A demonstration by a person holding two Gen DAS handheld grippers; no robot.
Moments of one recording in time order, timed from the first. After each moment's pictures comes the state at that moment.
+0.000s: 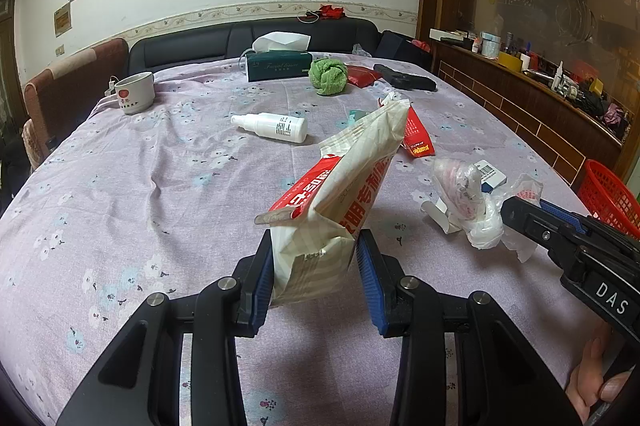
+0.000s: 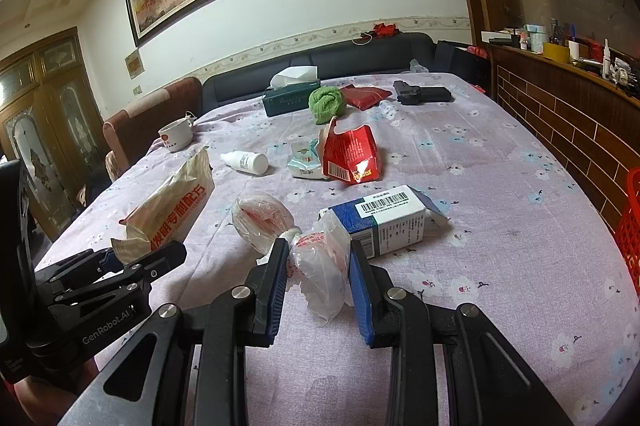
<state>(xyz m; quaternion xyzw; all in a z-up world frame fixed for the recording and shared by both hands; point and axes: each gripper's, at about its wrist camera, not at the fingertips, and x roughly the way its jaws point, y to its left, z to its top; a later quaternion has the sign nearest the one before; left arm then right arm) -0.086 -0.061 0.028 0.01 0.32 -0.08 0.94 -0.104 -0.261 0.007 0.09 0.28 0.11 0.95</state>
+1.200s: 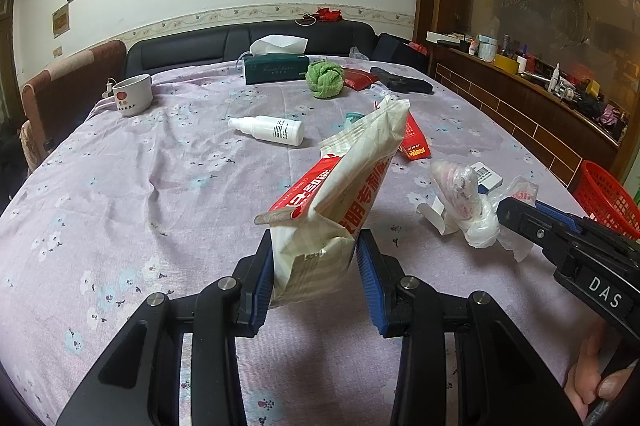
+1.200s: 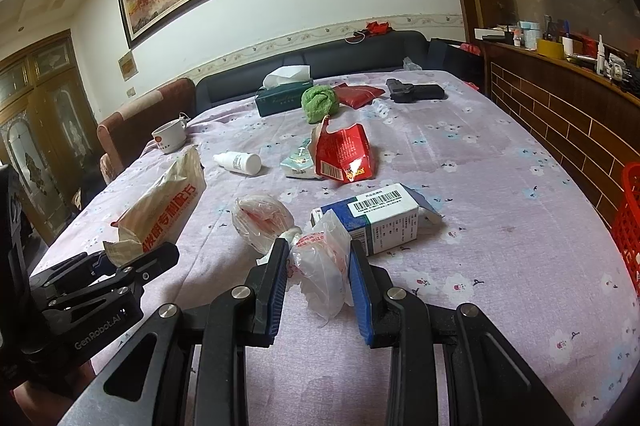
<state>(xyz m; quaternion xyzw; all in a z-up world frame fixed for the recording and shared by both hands) -0.088 -0.063 0.029 0.01 0.32 -0.09 0.94 -0.102 -0.265 0.006 0.09 0.28 0.10 0.95</state>
